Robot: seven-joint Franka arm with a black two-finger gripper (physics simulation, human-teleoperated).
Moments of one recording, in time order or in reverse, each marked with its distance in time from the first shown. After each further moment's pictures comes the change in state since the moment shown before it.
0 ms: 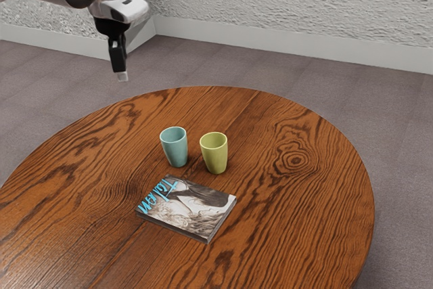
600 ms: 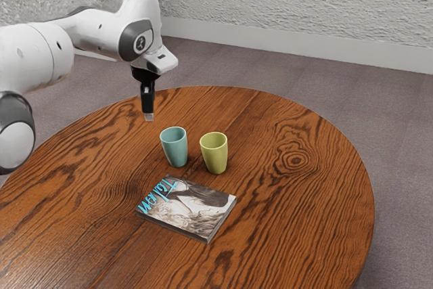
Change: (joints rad) arm 0.003 0.360 0.059 0.090 -0.079 0.164 0.115
